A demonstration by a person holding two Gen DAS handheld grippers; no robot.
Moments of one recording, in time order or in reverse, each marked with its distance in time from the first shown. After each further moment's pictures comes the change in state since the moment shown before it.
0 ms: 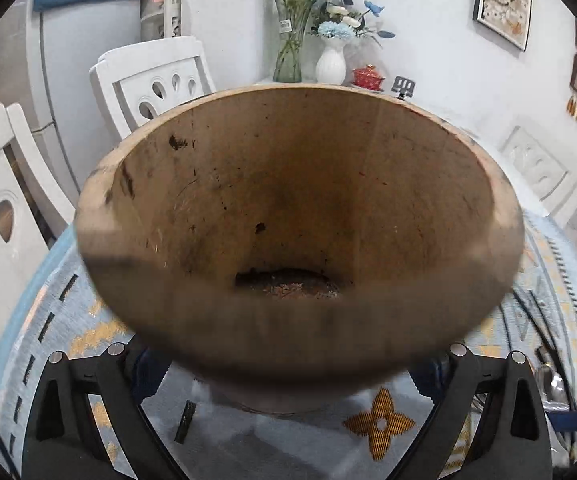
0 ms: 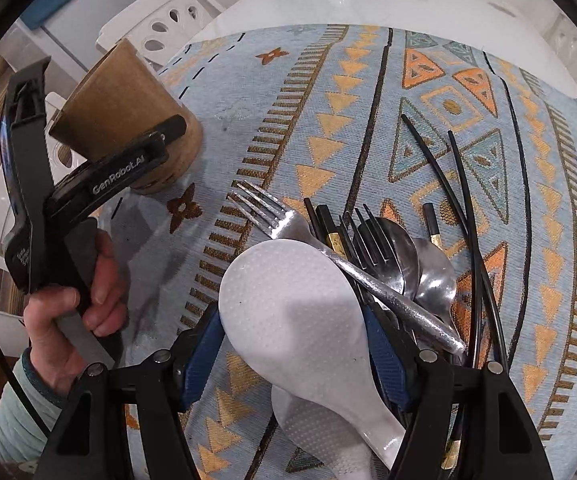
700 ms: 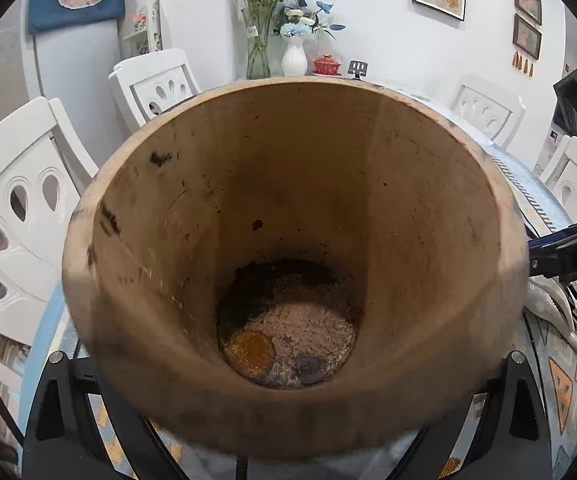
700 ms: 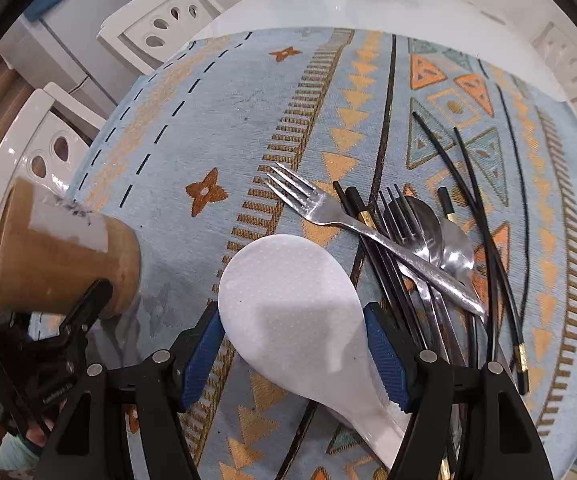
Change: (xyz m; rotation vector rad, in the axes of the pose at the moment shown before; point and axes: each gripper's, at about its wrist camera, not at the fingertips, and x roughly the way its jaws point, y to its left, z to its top) left arm -0.102 0.040 -0.092 0.164 0.001 -0.062; right arm -0.009 0.041 -0.023 0.001 -0.022 -0.089
